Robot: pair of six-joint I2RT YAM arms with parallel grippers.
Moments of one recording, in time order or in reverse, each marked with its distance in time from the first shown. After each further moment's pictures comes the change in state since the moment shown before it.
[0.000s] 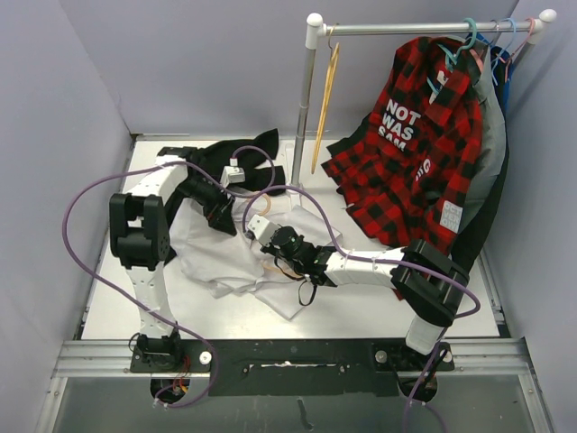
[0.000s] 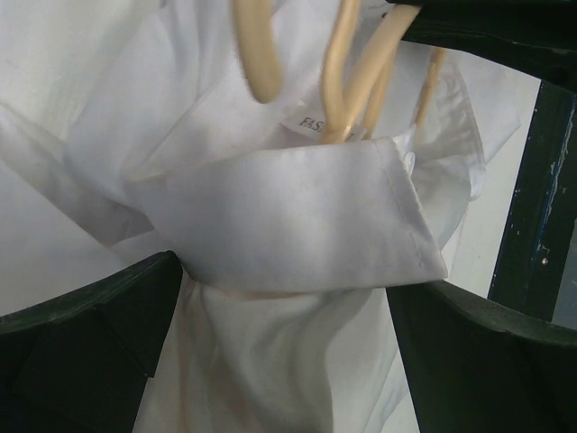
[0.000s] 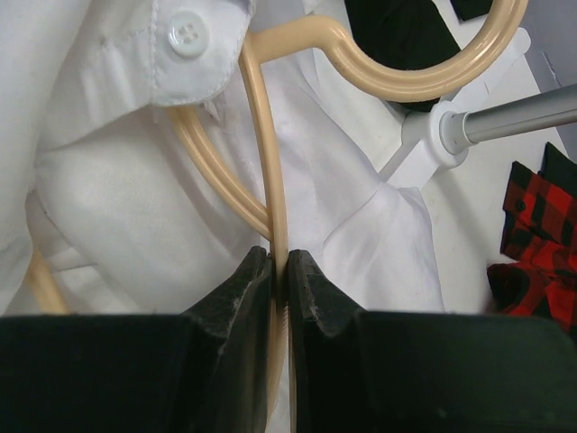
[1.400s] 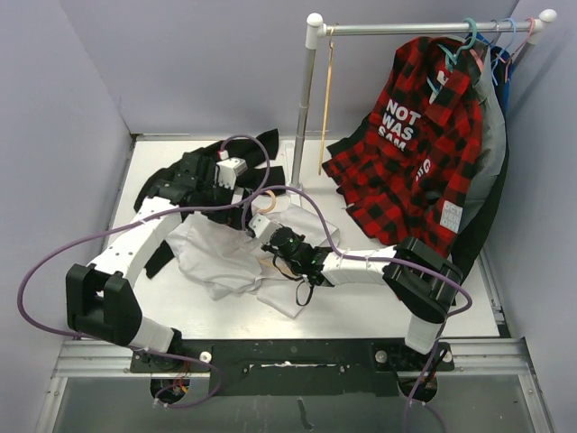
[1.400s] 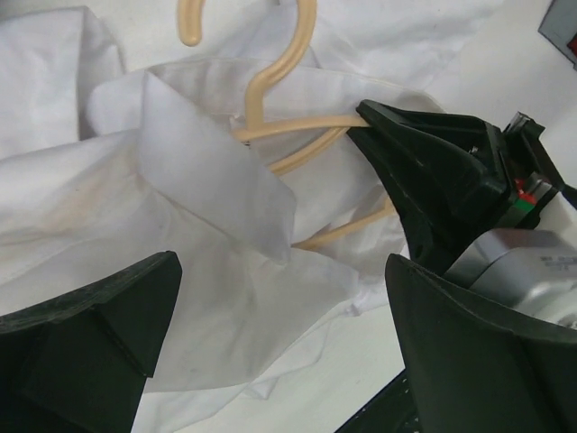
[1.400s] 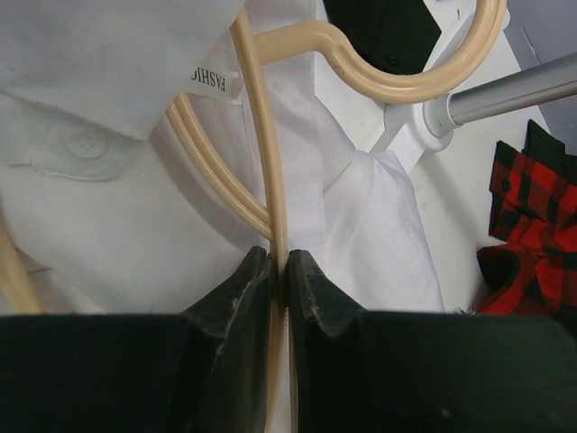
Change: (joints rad) left arm -0.184 -0.632 -0.470 0.595 -0.395 -0.994; right arm -0.004 0.045 0.002 0.042 0.077 0.005
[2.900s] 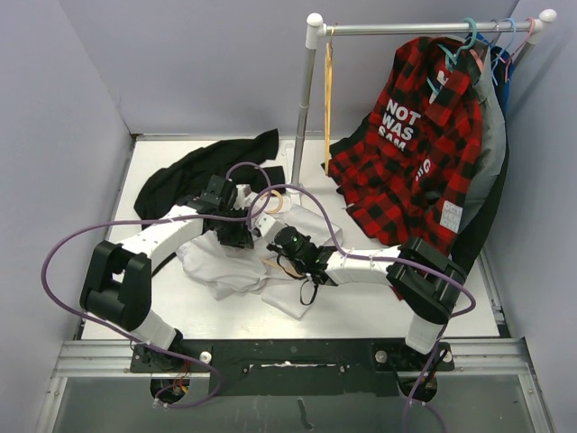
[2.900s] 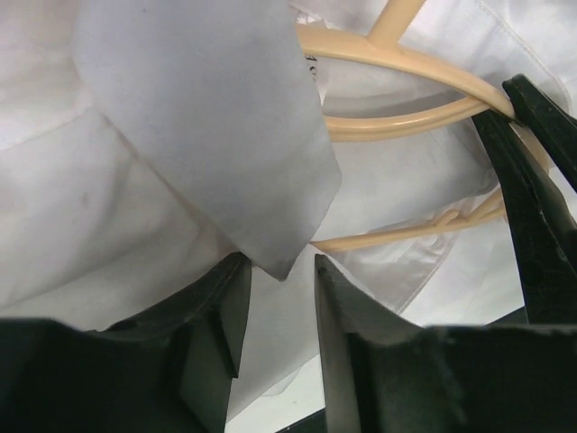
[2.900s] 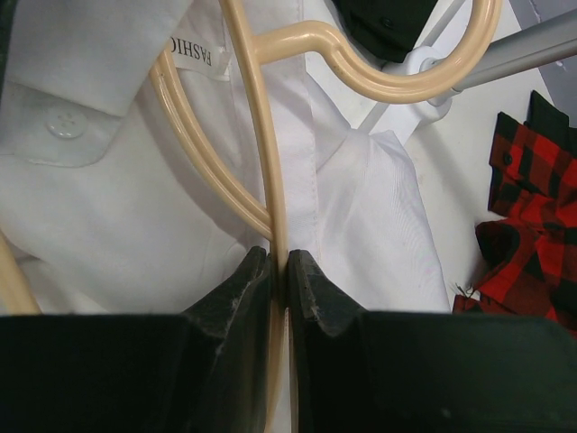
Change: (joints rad) left arm -0.133 0.114 -0.173 0.101 -0.207 -0.391; right arm -0.025 -0.023 -0.027 -0.036 0.003 0.015
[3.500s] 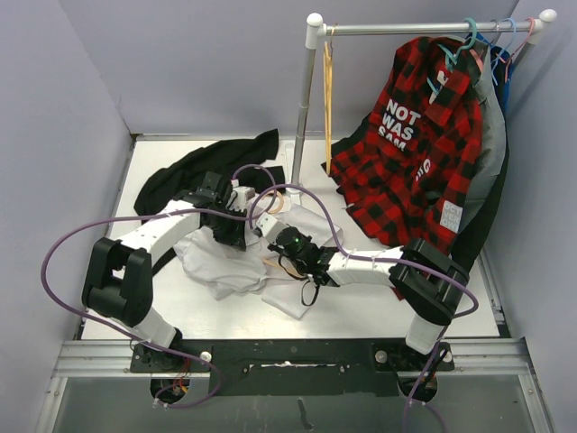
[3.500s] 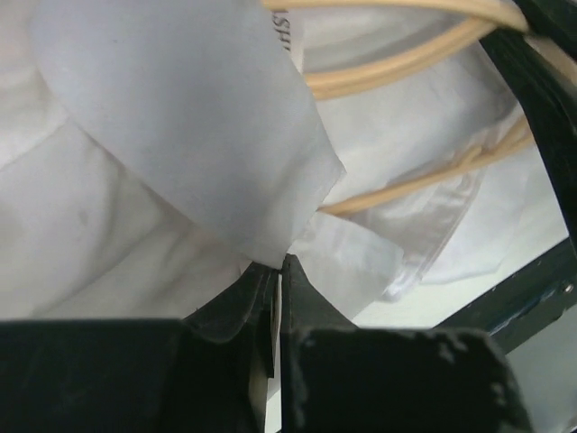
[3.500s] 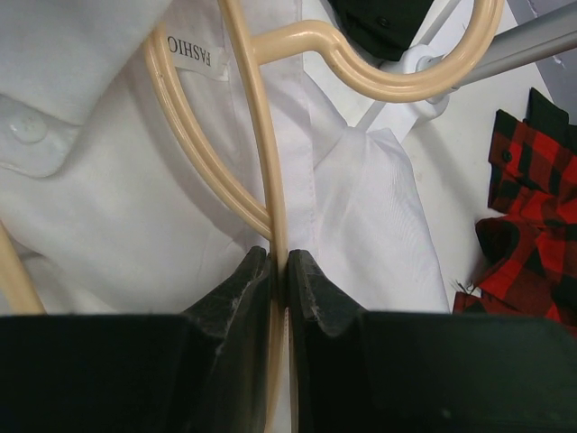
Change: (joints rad) left arm 0.037 0.027 0.029 -0.062 0.084 0.210; right arm 0.000 -0.016 -0.015 0.008 0.000 0.009
